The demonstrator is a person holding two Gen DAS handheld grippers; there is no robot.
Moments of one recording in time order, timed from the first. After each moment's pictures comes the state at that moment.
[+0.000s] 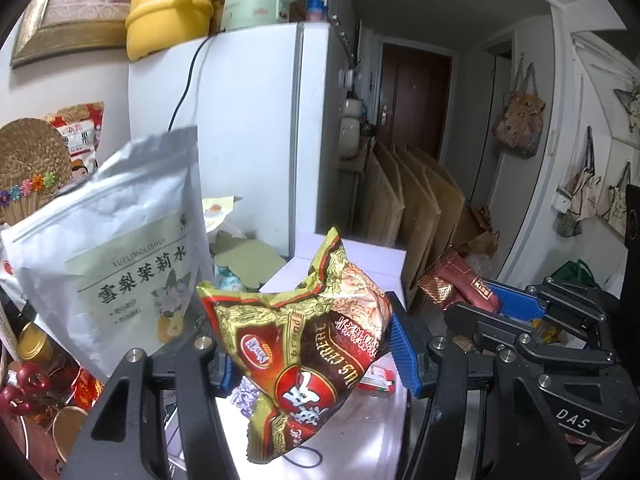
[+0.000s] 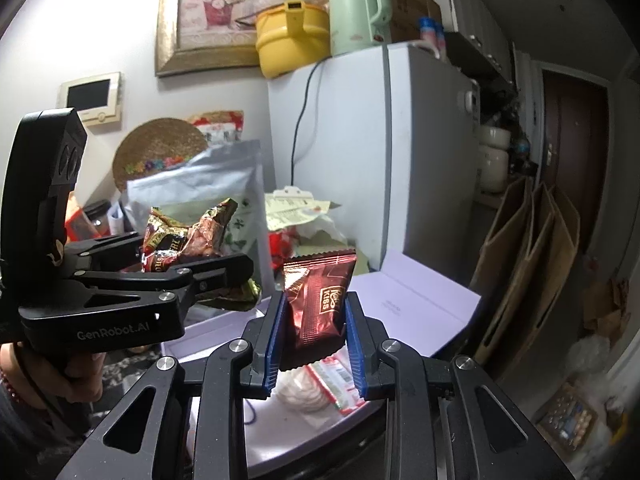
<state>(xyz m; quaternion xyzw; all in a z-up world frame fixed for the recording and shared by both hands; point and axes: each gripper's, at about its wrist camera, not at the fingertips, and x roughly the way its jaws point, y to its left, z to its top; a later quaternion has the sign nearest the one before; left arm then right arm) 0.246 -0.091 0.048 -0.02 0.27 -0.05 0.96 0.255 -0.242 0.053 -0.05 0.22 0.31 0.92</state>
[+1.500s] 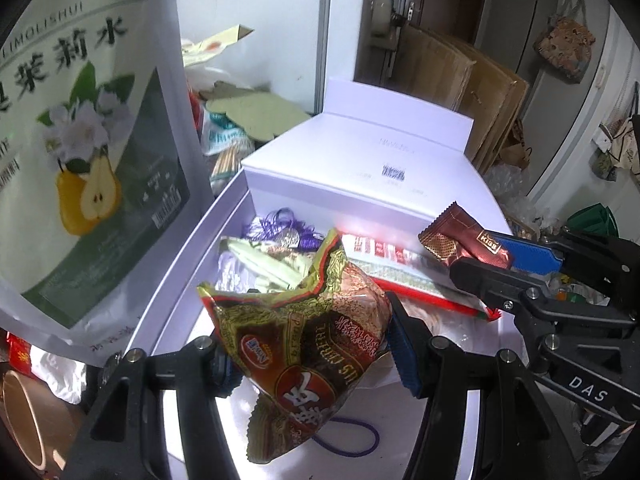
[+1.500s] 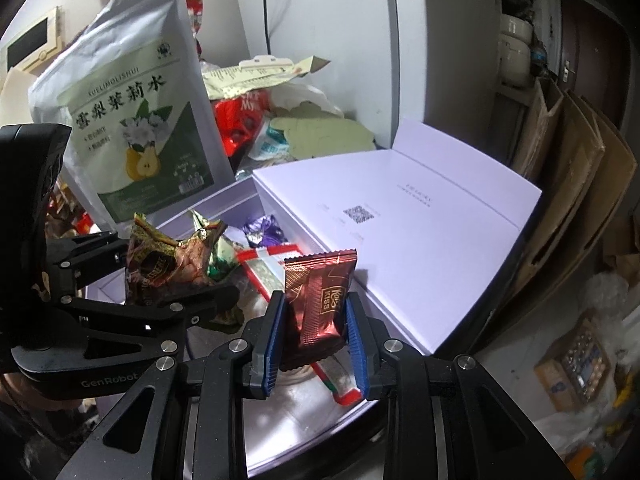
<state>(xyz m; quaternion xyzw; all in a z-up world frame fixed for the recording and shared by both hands) 0.321 -0.074 -0.081 -0.02 0.46 -0.03 0.89 0.344 -0.201 -0.060 -0.08 0.40 0.30 0.86</state>
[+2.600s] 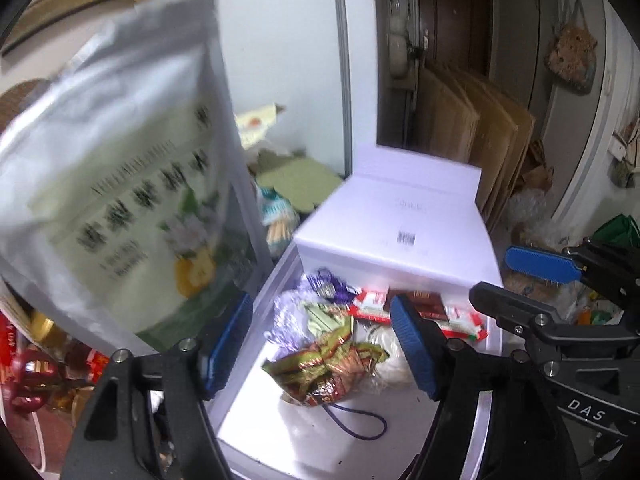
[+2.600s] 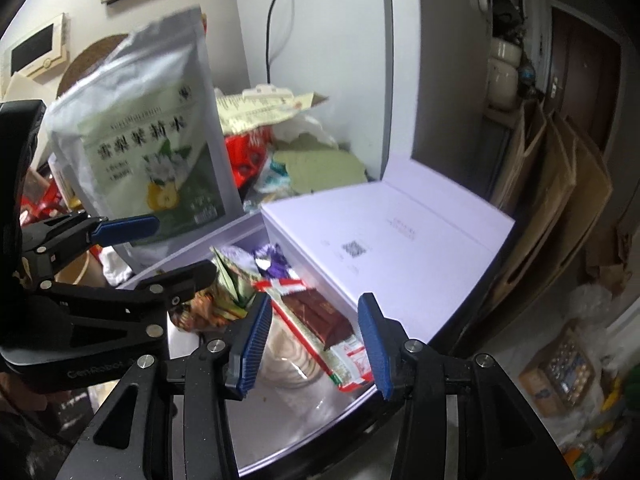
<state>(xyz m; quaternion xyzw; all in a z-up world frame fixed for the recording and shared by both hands) 0.292 -0.071 -0.001 0.03 0.39 0.03 0.92 0.325 -0.206 -0.010 -0.08 0.37 0.28 0.88</state>
